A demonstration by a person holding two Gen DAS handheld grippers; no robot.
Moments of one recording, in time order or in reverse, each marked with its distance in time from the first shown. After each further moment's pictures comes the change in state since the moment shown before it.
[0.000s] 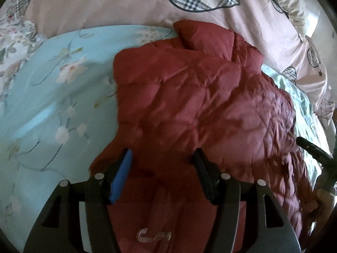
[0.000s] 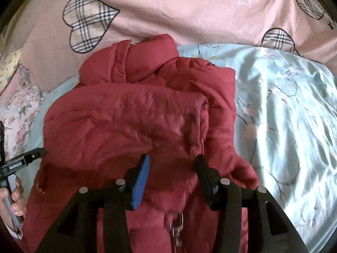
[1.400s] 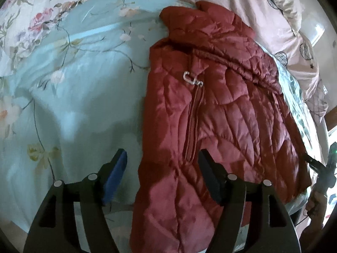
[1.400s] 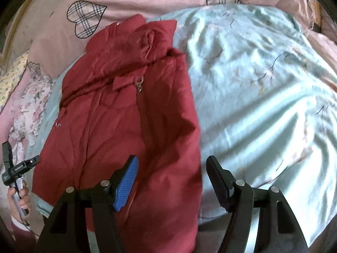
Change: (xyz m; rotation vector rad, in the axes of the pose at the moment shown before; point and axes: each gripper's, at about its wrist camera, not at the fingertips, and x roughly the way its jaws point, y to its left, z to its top) left arm -0.105 0.060 -0.169 -0.112 0.111 -0.031; right arm -0.126 -0.058 -0.171 0.160 0.124 0.034
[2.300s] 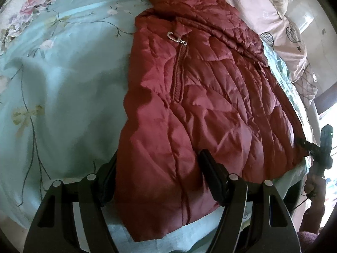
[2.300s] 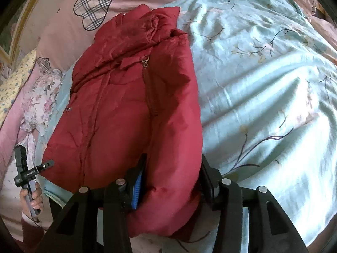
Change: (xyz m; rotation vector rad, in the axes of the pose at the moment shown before) left arm 0.006 -0.003 -0.053 0.052 0.074 -0.095; right arm -0.007 -0.009 -0.037 0.018 0.039 0.081
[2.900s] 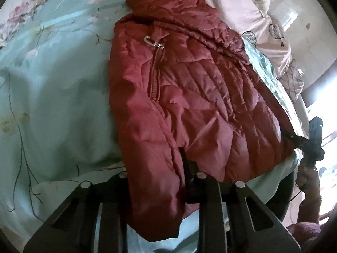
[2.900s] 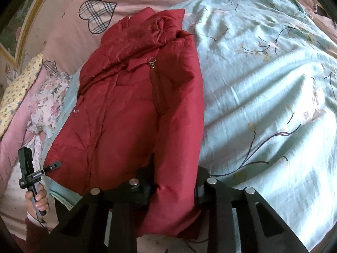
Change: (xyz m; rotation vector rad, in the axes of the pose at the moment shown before) left arm -0.009 -0.014 -0.005 0.056 -0.048 -0.093; right arm -0.006 0.004 -0.007 0.006 -0.043 0.057
